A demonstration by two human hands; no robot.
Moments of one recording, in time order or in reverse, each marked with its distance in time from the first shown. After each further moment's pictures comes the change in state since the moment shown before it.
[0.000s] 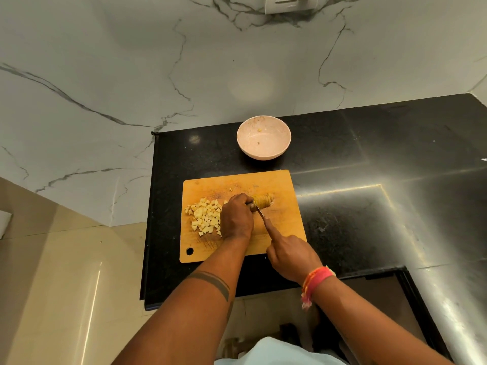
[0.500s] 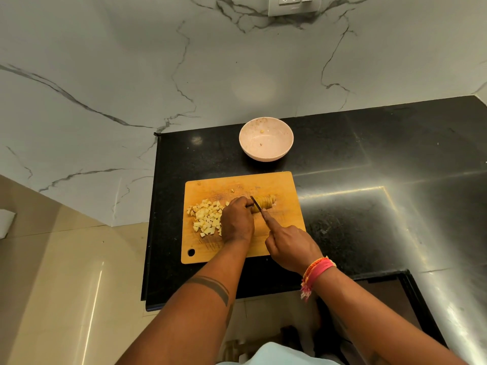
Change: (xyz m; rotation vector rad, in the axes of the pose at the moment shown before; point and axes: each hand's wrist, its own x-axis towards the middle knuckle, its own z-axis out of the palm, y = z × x) left_hand -0.004 -0.003 -0.002 -0.006 -0.007 -0.020; right_hand 0.014 -0.005 -0.019 -0.014 0.059 -0.057
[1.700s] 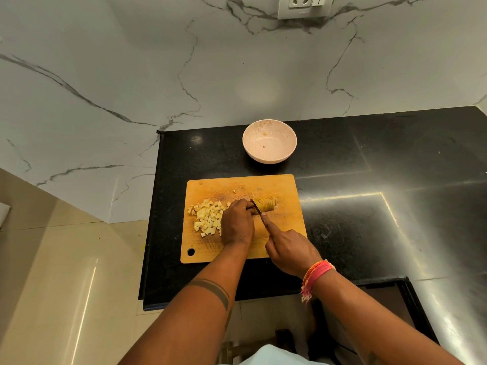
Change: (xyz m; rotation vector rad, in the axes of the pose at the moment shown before) left_hand 0.000 -0.005 0.000 -0.021 0.010 0.040; right_hand 0.005 0.003 0.007 -0.034 -0.038 -0.027
